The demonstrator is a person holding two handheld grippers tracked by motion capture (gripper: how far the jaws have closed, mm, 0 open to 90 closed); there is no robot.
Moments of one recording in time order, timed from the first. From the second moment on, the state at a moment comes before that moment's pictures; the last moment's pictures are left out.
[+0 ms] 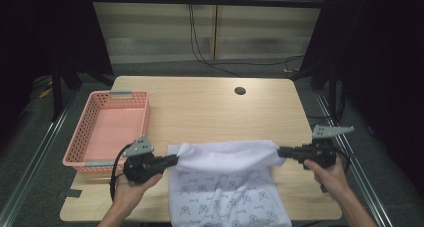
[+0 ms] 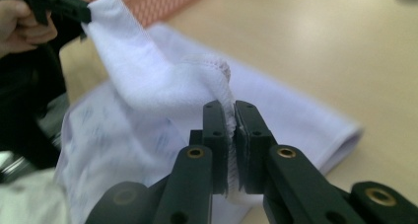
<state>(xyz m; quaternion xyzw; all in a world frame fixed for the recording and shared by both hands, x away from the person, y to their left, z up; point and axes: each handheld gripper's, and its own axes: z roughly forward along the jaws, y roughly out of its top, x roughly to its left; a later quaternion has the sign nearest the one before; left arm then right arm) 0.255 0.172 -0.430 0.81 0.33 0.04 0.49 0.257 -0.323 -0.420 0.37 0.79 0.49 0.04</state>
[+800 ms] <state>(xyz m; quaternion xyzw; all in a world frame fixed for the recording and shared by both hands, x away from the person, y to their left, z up) 0.288 0.139 -0.498 0.85 0.35 0.02 0.39 0.241 -0.307 -0.494 0.41 0.83 0.36 0.00</state>
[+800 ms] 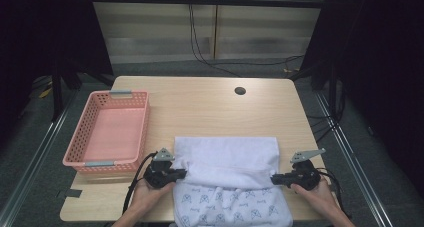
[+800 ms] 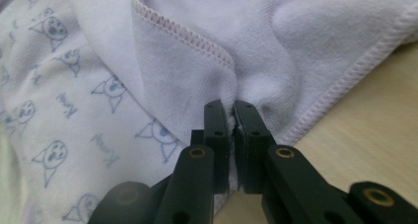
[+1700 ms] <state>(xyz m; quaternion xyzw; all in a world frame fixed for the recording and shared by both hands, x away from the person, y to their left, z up) 0.389 0.112 -0.505 0.82 0.40 0.07 0.40 0.324 -0.331 -0.502 0.46 0.80 0.38 0.07</state>
